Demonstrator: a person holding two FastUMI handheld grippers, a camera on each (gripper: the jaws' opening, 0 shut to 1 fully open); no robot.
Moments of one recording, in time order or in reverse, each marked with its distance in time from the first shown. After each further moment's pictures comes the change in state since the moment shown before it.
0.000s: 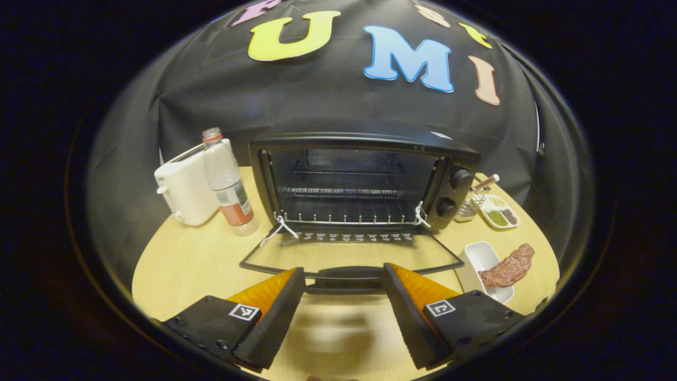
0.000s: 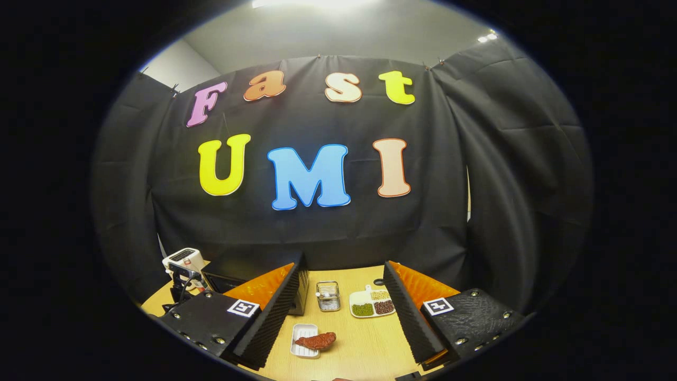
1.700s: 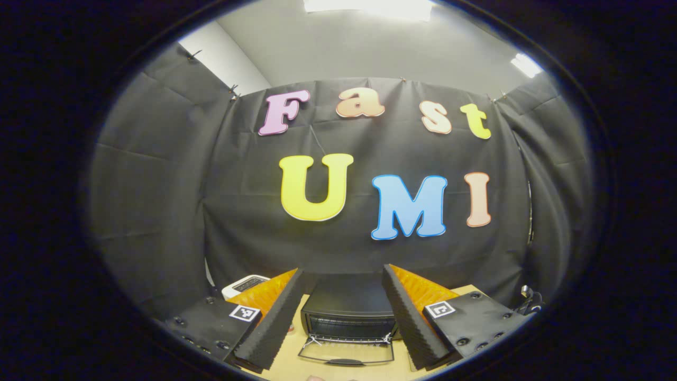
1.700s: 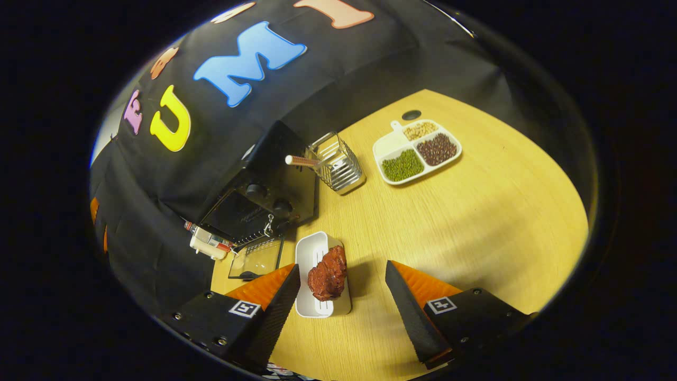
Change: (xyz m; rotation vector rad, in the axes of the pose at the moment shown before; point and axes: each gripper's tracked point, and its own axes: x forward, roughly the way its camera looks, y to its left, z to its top) left arm -0.261 -0.009 0.258 -0.023 -0.622 0.133; right arm 0.100 0.010 -0.312 0.555 0.745 0.251
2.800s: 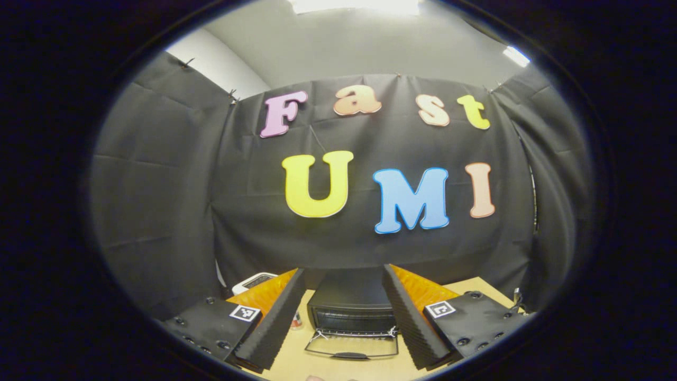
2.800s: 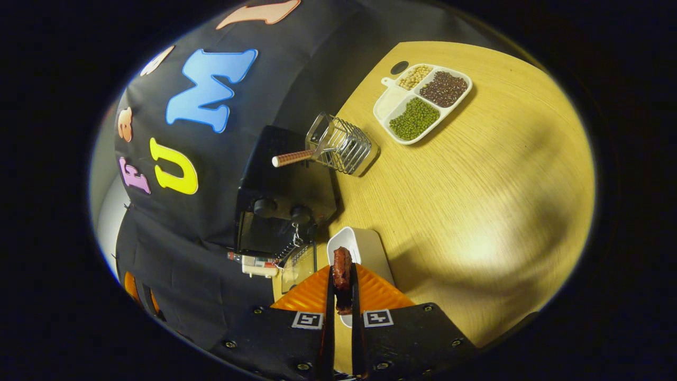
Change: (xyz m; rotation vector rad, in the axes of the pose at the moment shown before) left arm -0.013 -0.020 -0.004 0.036 0.015 -0.008; right arm 0.025 0.034 0.008 0.342 0.064 0.252
